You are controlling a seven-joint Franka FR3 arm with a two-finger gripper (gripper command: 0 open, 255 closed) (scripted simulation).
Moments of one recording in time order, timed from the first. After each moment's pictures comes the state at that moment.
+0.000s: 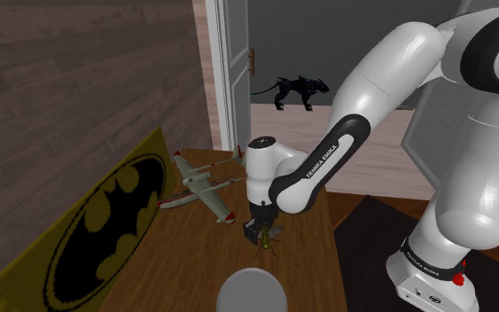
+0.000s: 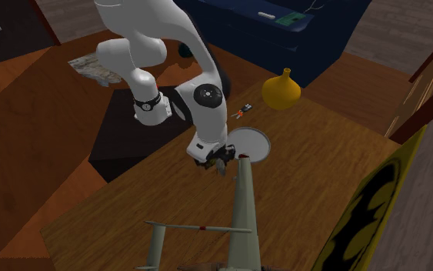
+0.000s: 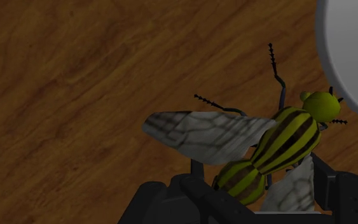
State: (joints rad) arm 0.12 0.14 0.49 -2.48 0.03 2.58 0.51
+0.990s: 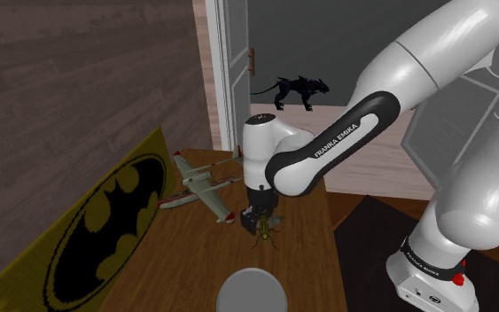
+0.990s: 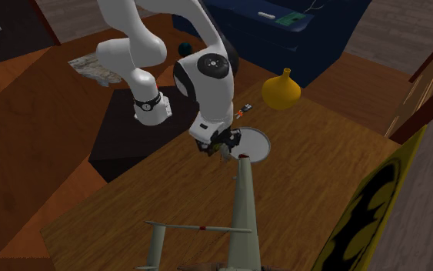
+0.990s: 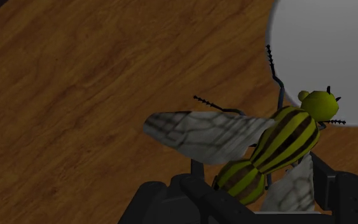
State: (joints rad) arm 0.12 -0.04 0.52 -2.44 0.15 2.38 0.47
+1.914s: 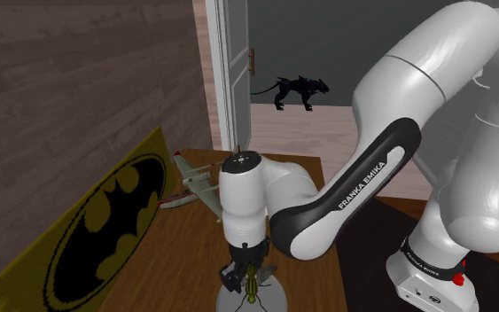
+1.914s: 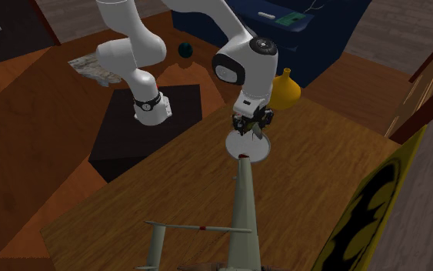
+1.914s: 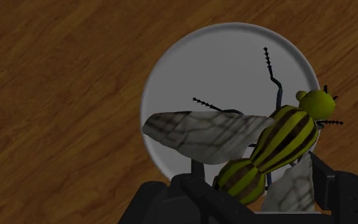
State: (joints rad) arm 0.28 0.09 0.68 -2.34 0.04 2.42 0.85
